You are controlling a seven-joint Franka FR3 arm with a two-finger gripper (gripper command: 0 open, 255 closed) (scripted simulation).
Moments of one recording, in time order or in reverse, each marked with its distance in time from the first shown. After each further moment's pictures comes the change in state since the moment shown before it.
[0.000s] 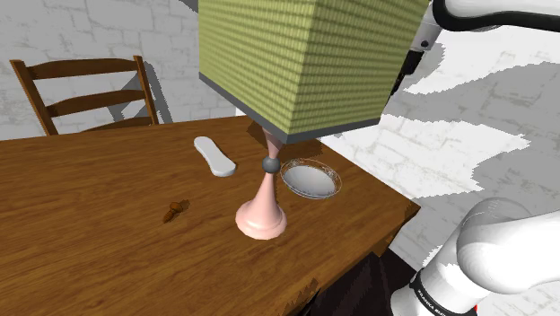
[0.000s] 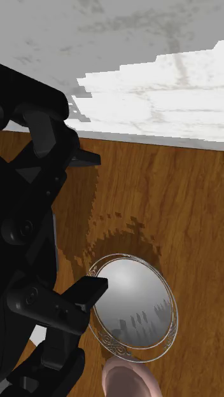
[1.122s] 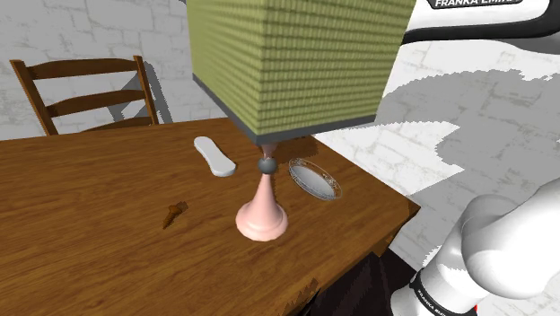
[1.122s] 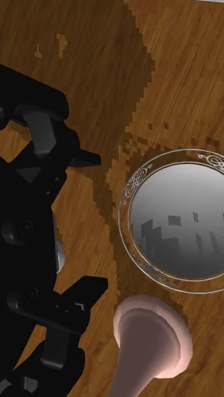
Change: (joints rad) arm 0.147 0.346 0.164 0.108 0.107 0.181 0.043
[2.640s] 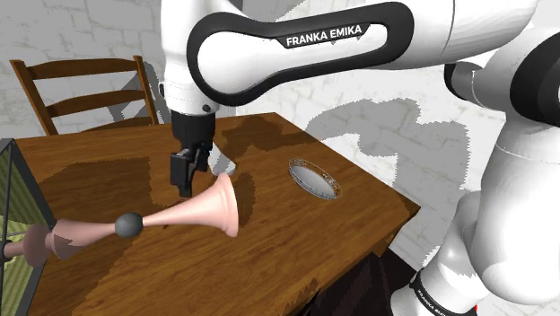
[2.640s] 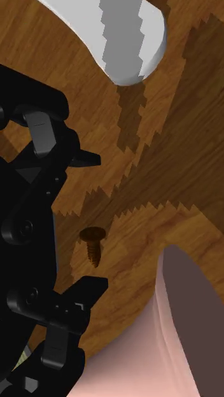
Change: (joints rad) arm 0.218 0.642 0.228 0.491 -0.052 0.070 0.078
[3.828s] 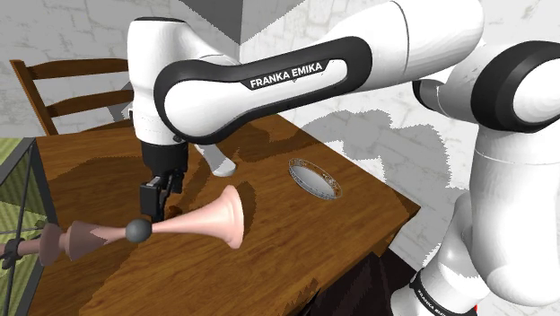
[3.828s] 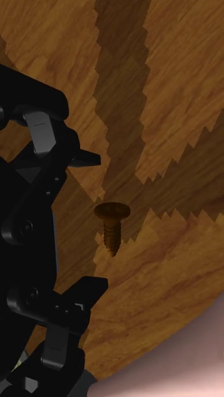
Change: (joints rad) arm 0.061 0.148 0.011 0.073 -0.047 0.095 0.020
